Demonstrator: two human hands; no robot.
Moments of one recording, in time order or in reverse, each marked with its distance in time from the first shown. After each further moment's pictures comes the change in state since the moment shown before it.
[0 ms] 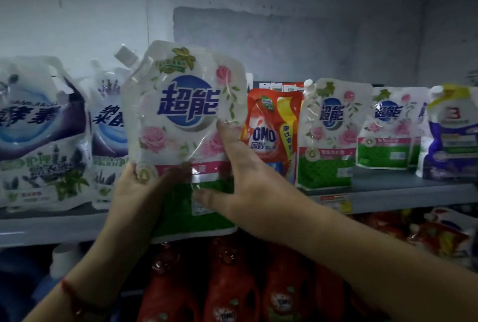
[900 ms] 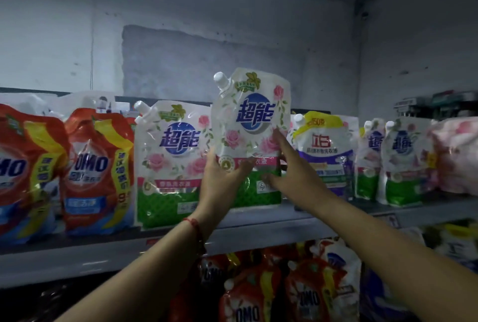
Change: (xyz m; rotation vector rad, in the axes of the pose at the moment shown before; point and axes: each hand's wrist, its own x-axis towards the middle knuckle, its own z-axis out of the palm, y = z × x) left_hand 0.103 -0.155 0.414 0.152 -0.108 0.187; right_hand -0.080 0.268 -0.321 -0.187 0.361 0.065
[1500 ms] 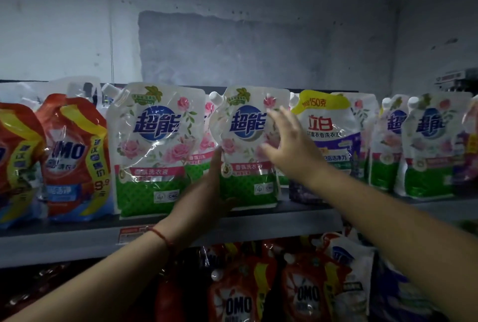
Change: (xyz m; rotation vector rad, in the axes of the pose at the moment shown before) left_hand -0.024 -0.035 0.002 0.923 -0.310 -0.060; right_hand 0.042 0.051 -0.020 -0.337 0.086 -0.098
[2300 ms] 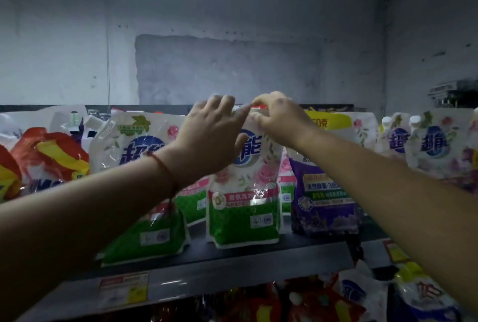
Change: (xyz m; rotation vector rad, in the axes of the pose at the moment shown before) left_hand 0.102 0.077 -0.096 0.830 0.365 0.436; right_hand 0.101 -0.013 -0.036 -0.073 0.071 -0.021
